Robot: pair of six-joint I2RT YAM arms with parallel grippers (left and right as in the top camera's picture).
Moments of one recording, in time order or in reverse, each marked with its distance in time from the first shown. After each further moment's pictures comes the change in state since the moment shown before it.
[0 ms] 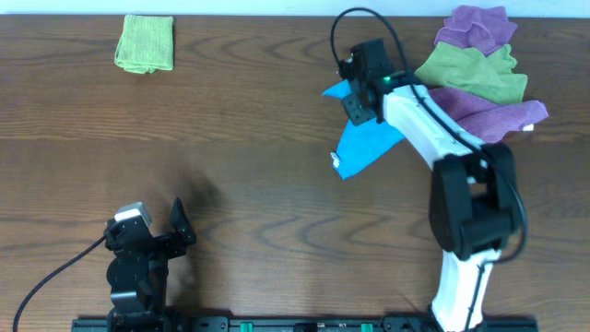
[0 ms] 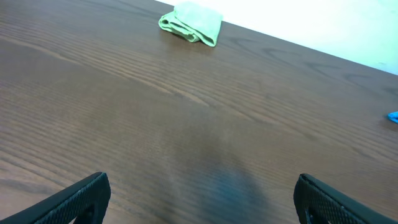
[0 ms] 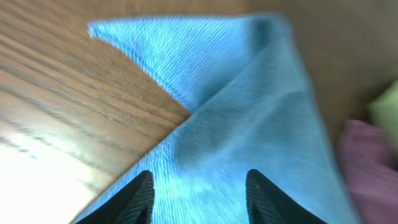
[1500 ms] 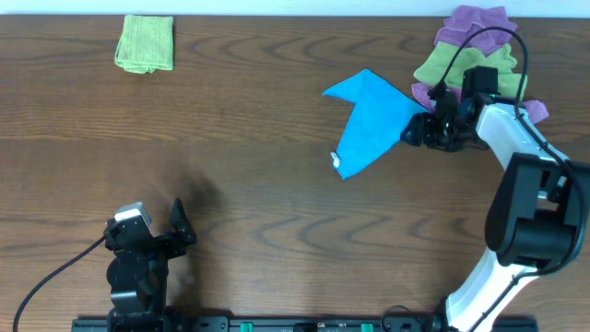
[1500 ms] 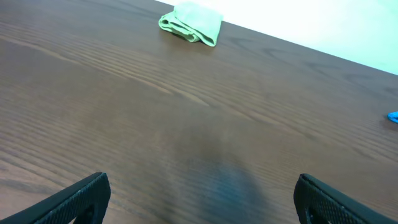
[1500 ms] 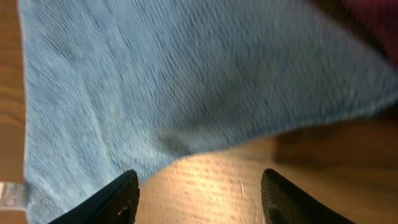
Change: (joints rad) left arm 0.000 0.000 0.000 0.000 0.000 0.000; right arm -0.438 -0.064 -0.250 -0.025 -0.547 0.160
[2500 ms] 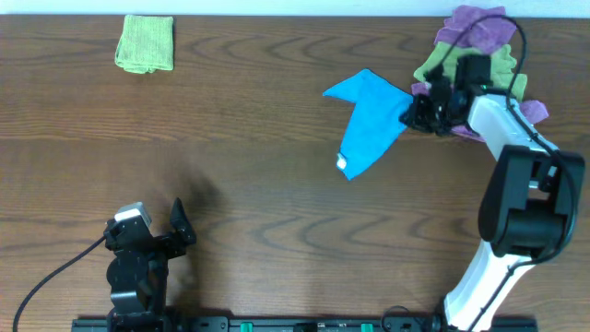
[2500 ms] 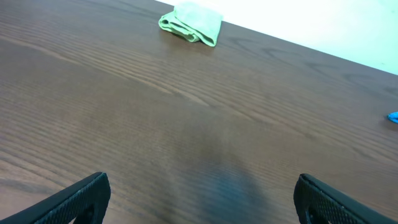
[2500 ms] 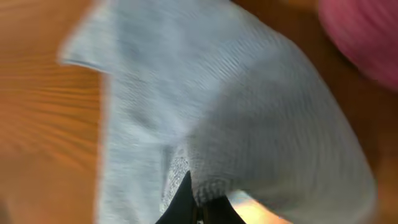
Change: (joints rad) left arm 0.000 0.000 0.000 0.000 0.000 0.000; right arm 0.062 0.060 0.141 0.042 -0.098 0.135
